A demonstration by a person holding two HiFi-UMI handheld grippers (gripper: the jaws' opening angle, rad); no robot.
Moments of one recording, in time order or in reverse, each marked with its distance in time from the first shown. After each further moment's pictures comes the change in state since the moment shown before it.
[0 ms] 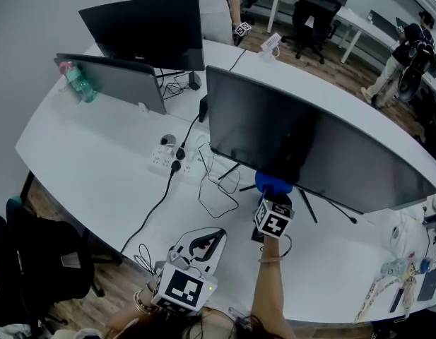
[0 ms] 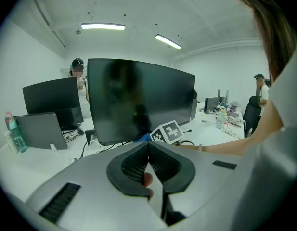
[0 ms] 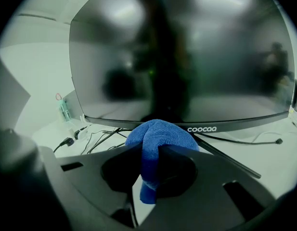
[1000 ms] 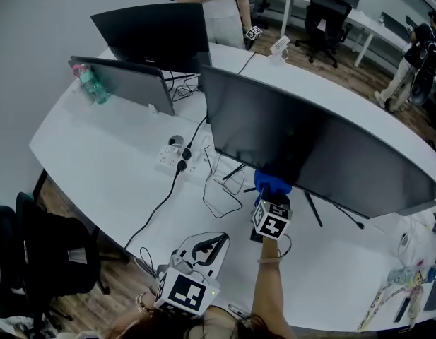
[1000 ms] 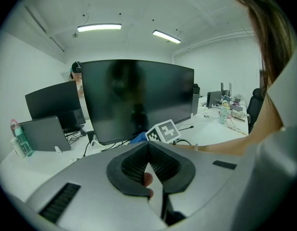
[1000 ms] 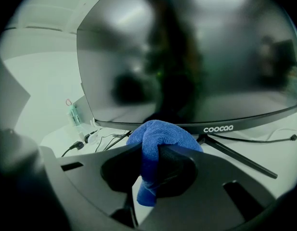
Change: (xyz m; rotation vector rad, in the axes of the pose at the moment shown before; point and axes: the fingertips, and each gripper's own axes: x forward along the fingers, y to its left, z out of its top) left arm 0.002 -0.019 -0.001 0.041 0.032 0.060; right arm 0.008 0.027 0.003 0.007 -0.050 0.129
